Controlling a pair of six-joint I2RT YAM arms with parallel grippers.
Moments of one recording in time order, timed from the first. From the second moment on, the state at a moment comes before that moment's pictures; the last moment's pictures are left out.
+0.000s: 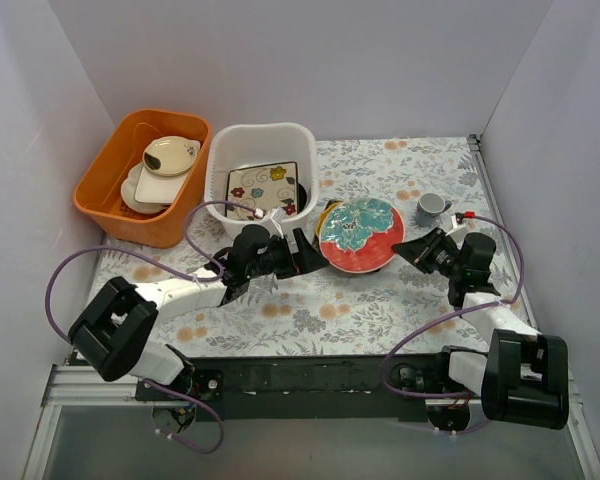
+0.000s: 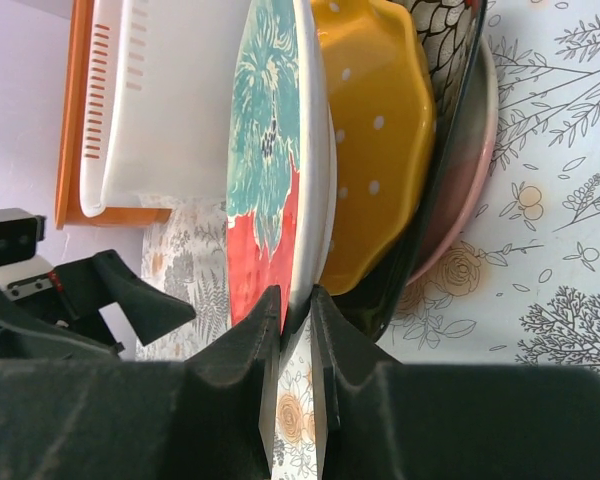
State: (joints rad) left arm -0.72 1.41 0.64 0.35 0.28 -0.89; right arm -0.09 1.13 0.32 0.42 -0.70 0.80
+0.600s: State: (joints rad) left arm -0.72 1.67 0.62 0.72 0.28 -1.01; right arm -0.09 1.05 0.23 0.46 -0.76 0.88
